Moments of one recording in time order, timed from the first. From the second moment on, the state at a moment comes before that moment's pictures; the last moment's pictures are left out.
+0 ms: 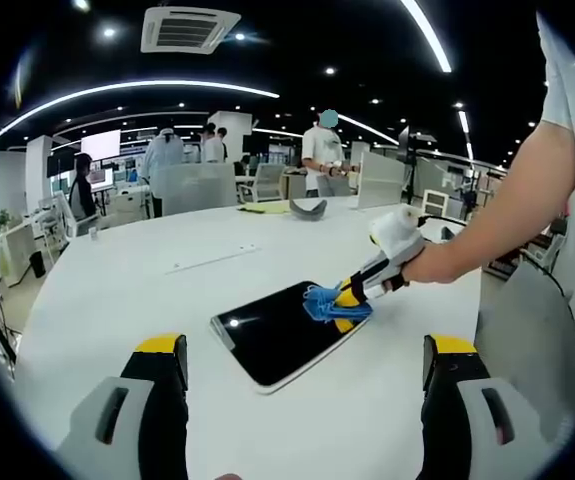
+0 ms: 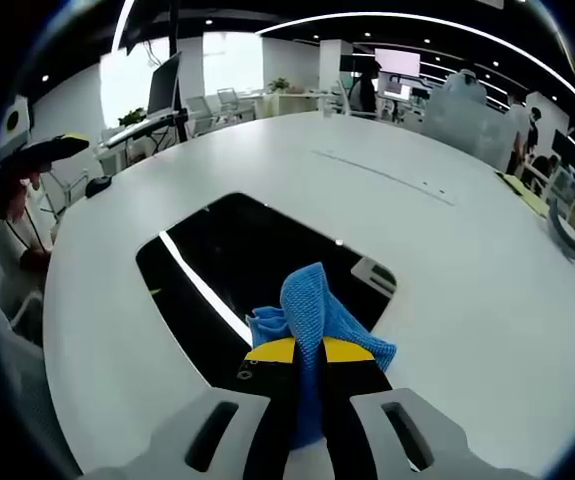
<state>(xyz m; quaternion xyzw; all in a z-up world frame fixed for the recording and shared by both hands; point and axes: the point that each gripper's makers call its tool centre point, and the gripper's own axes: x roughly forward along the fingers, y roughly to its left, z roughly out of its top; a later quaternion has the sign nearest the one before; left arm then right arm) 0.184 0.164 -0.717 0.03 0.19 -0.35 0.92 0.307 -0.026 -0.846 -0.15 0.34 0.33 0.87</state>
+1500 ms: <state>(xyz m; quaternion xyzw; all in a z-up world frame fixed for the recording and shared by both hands) 0.190 0.172 -0.716 0.03 0.18 -0.35 0.92 0.336 -0.010 -0.847 -0.15 0.33 0.33 0.87</state>
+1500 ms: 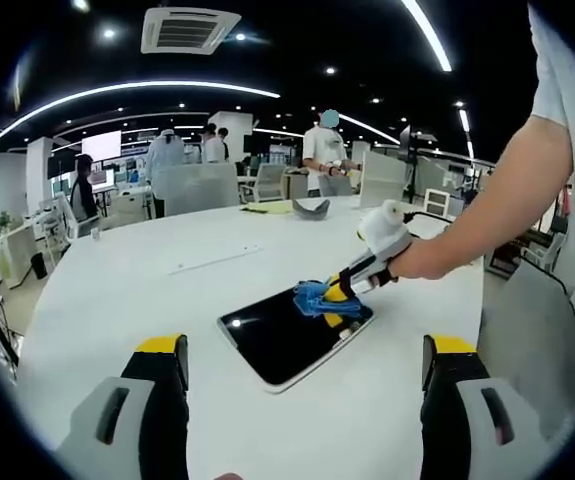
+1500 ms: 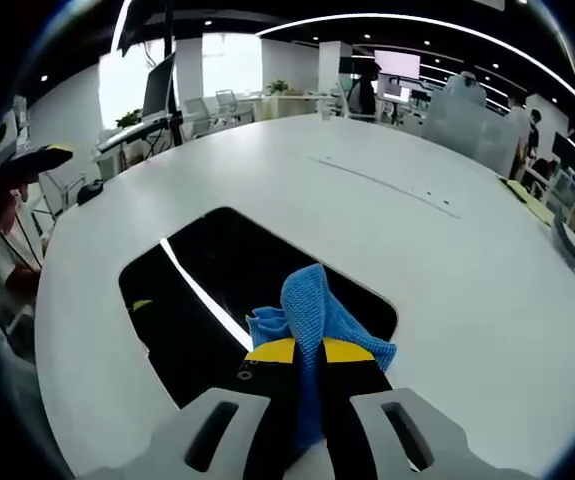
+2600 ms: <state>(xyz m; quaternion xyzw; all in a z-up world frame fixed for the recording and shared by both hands) 0.191 0.178 -0.719 0.02 0.18 -0.35 0.92 0.356 0.003 -0.847 -0.16 0.34 0.34 0.86</state>
